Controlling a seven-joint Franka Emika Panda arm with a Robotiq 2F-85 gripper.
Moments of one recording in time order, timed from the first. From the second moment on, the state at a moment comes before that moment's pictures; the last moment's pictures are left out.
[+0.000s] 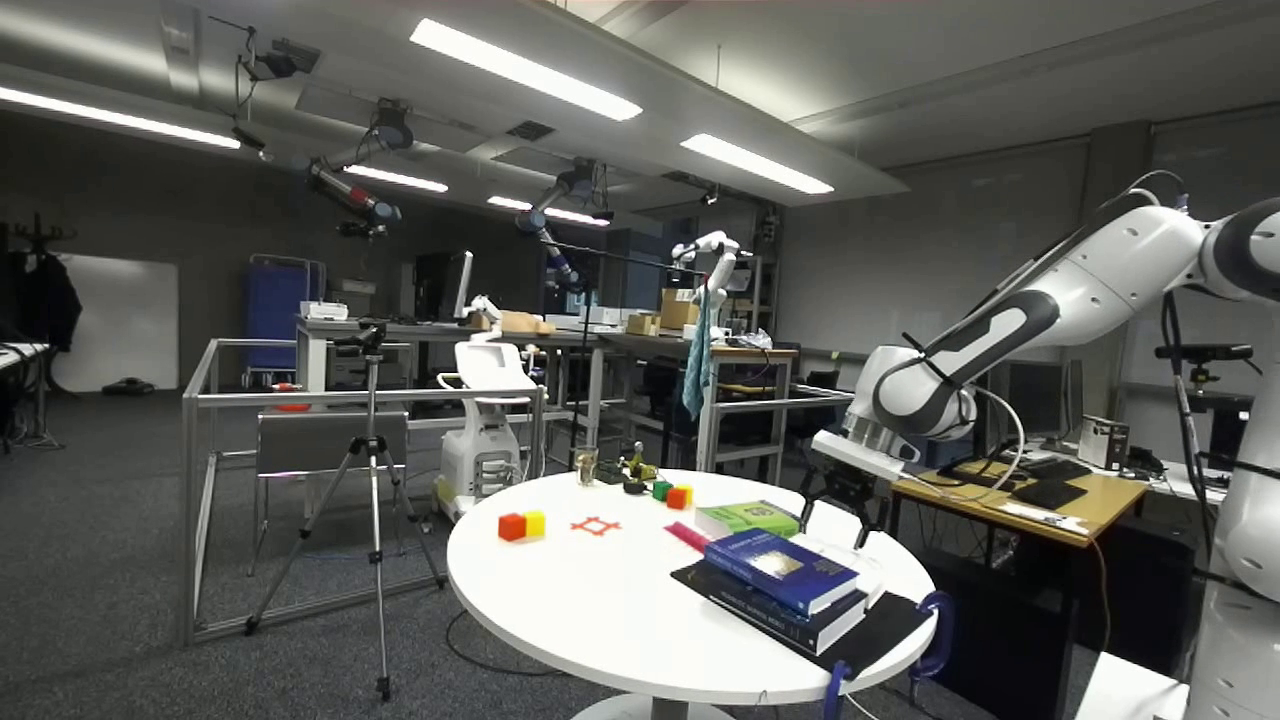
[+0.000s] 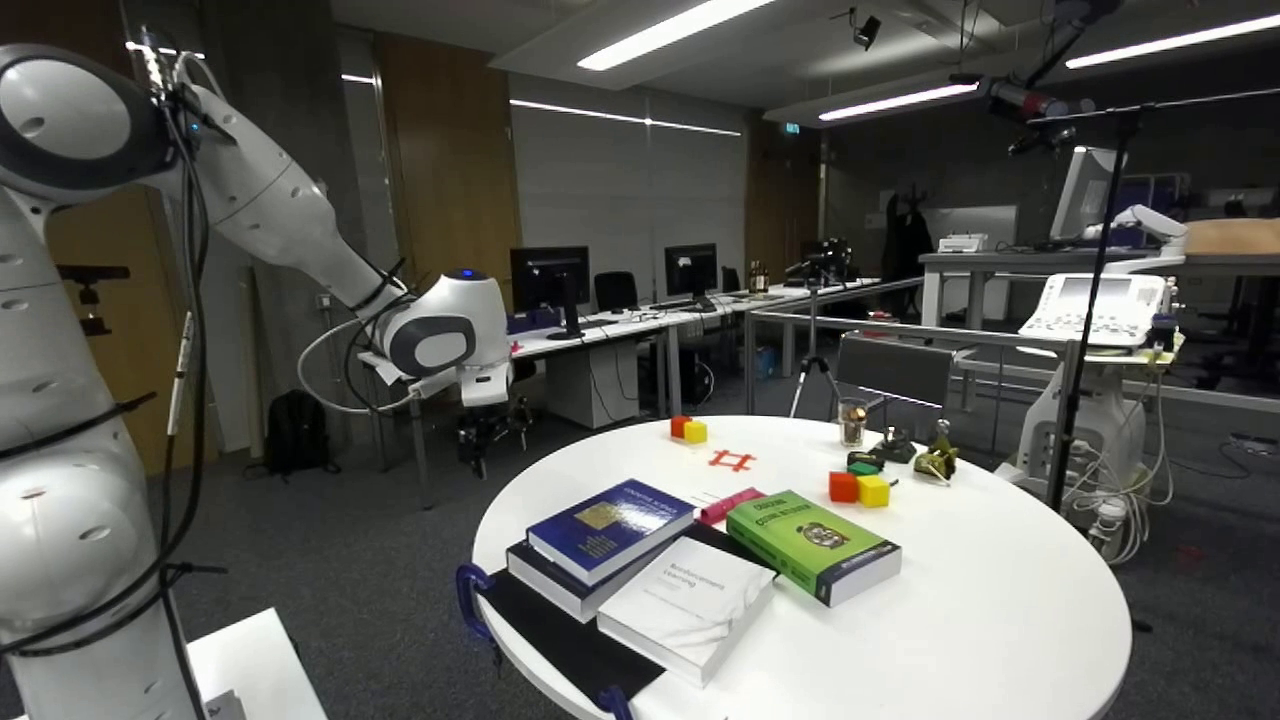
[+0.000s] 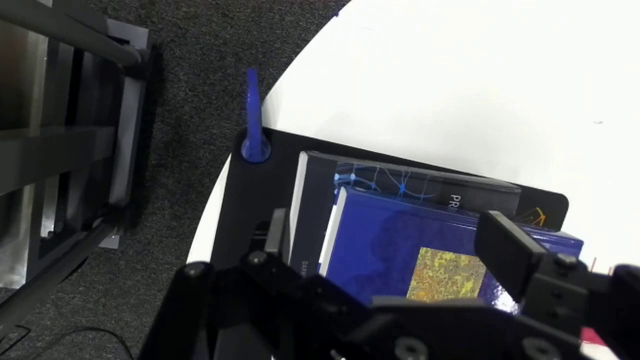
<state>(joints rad) -0.01 -0.09 0.19 -2.50 0.33 2.61 1.25</state>
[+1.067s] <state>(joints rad) 0.09 0.32 0.11 -2.19 0.32 2.73 1.37</state>
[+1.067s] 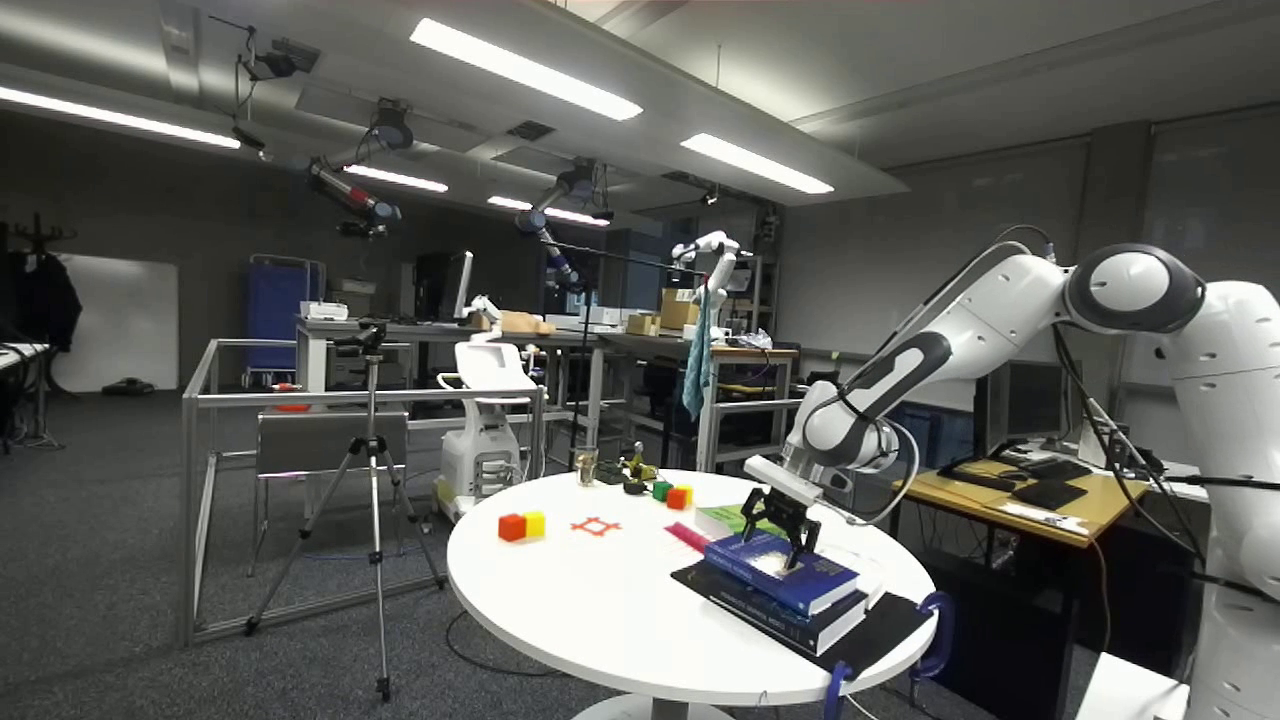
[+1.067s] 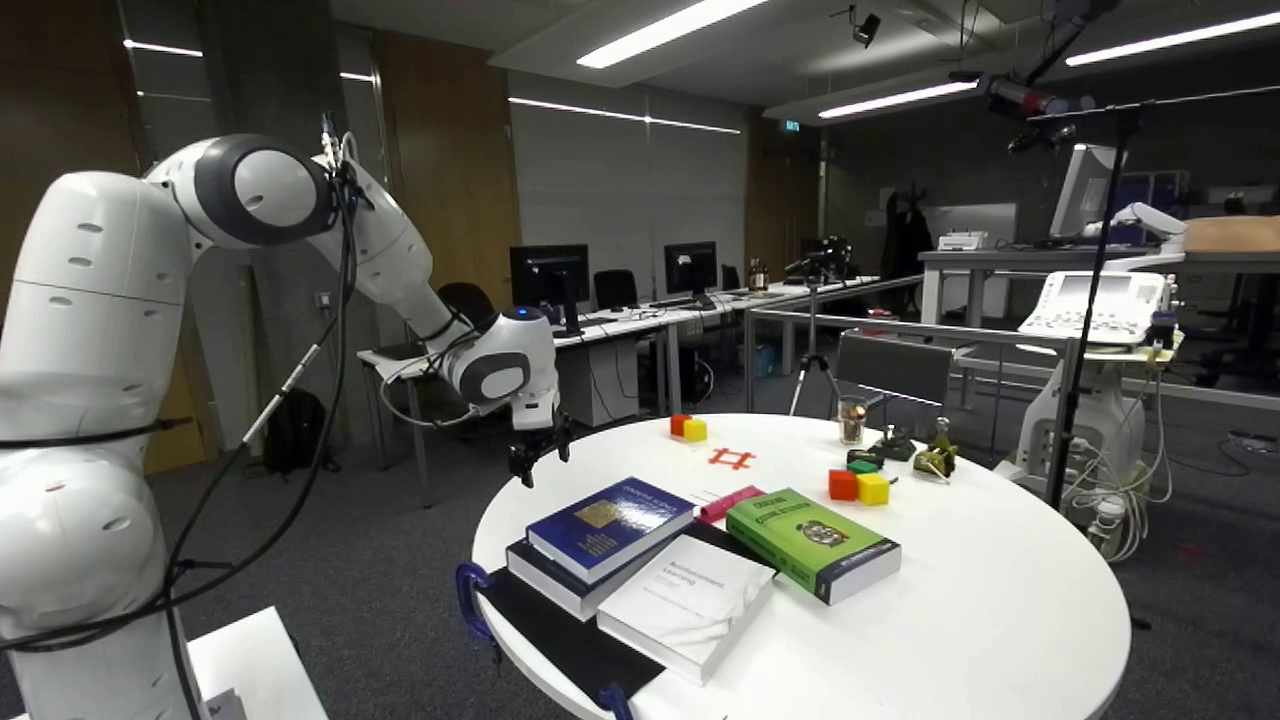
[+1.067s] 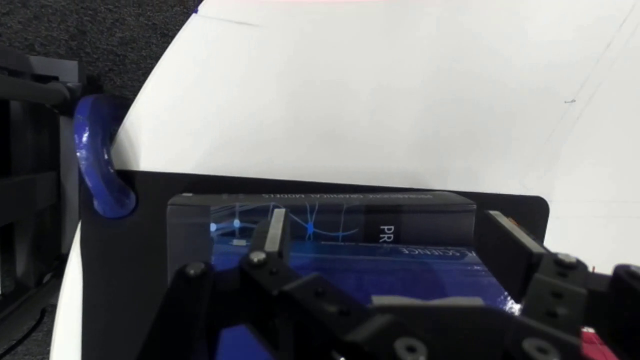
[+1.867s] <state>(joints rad) 0.12 0.41 0.11 -2.06 0.34 2.73 1.38</state>
